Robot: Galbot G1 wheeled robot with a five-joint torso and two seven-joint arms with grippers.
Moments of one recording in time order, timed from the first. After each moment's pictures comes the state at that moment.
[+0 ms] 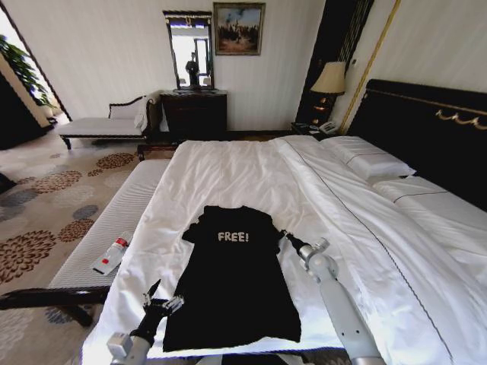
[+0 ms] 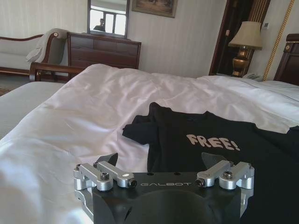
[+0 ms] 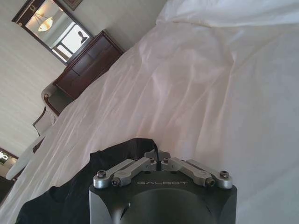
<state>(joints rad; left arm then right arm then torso) 2.01 -1.11 -0.55 -2.16 -0.48 -0.14 -0.06 -0.99 1.24 0.50 1.42 1.04 -0.35 0.02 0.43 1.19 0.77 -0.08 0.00</state>
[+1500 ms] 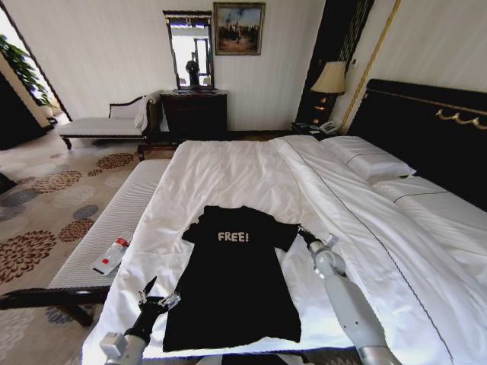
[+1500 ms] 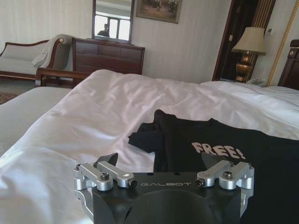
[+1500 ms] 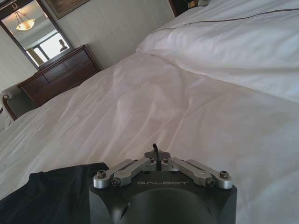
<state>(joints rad) 2.03 -1.10 -0.60 -2.19 -0.51 -0.14 -0.05 -0.96 1.21 0.52 1.33 0.86 -0.22 0.04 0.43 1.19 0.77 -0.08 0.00</state>
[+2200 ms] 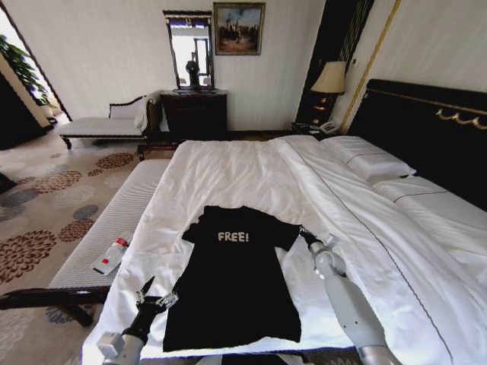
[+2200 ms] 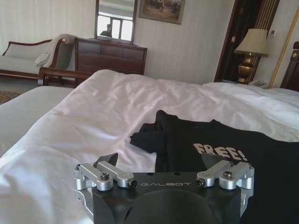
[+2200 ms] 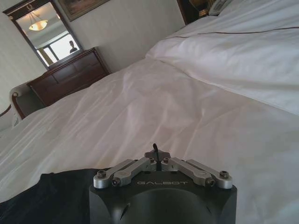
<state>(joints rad) 2.03 -1.12 -0.60 -2.19 -0.51 -0.14 -0.05 -0.96 1.20 0.49 1.38 0.83 -0.22 0.04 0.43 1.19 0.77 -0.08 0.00</state>
